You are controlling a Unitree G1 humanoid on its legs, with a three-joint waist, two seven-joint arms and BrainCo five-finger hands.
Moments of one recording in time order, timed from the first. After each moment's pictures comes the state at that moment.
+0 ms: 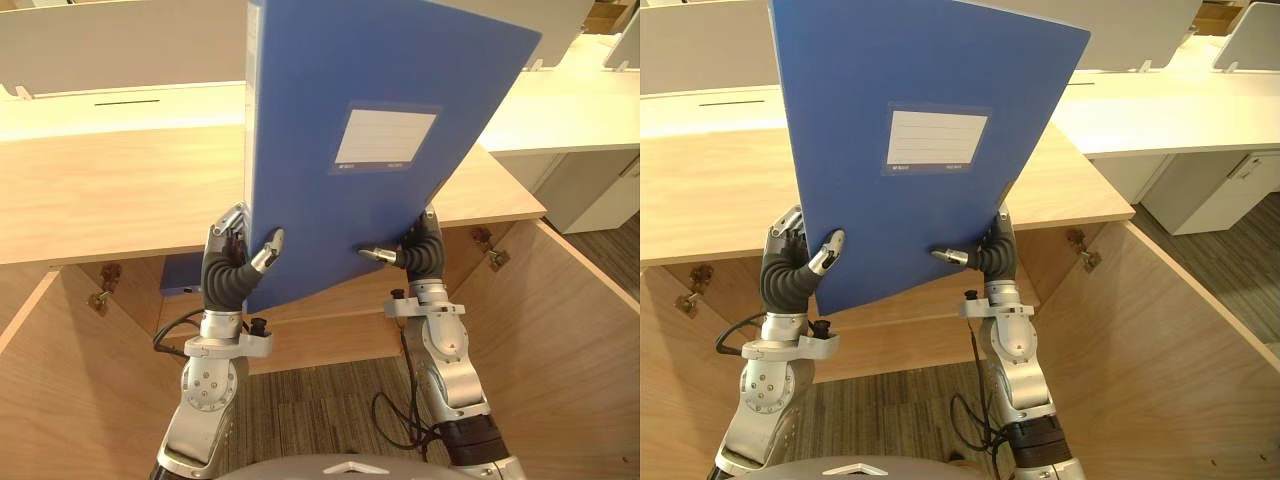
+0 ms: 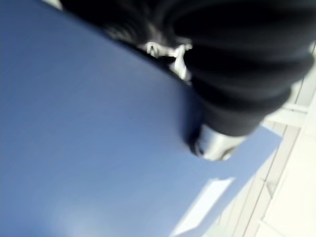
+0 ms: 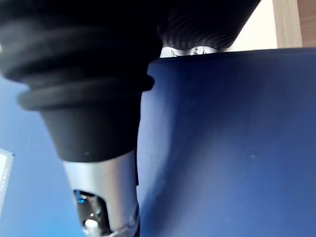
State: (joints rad) left arm 0.15 0.09 -0.32 -0.46 0.00 -0.33 0.21; right arm -0.05 -0.15 0.14 -0.18 0.20 -0.30 -0.10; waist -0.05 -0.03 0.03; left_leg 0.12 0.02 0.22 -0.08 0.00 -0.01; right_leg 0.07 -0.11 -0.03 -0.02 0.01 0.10
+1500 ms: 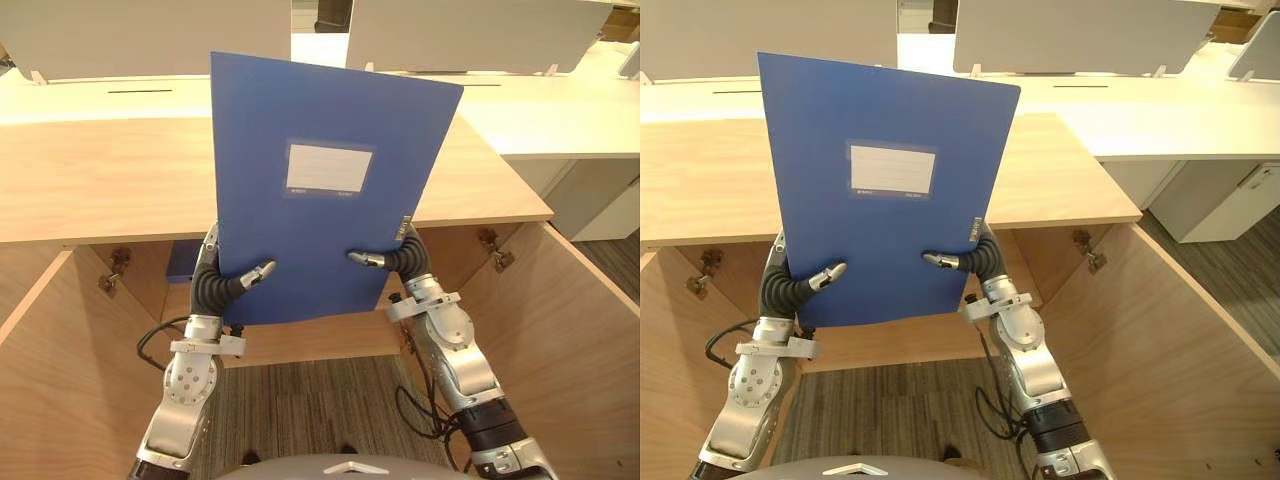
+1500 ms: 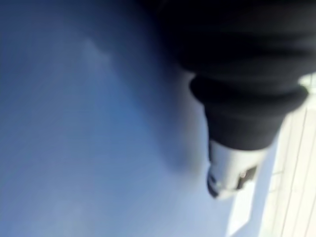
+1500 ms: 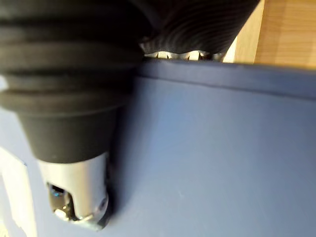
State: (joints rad) left arm 0.18 0.16 -0.18 -0.29 -0.01 -0.32 0.17; right arm -0.09 -0.24 0.18 -0.10 0.23 -0.24 0.05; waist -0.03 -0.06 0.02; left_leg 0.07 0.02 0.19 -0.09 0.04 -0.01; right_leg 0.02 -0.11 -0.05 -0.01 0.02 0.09
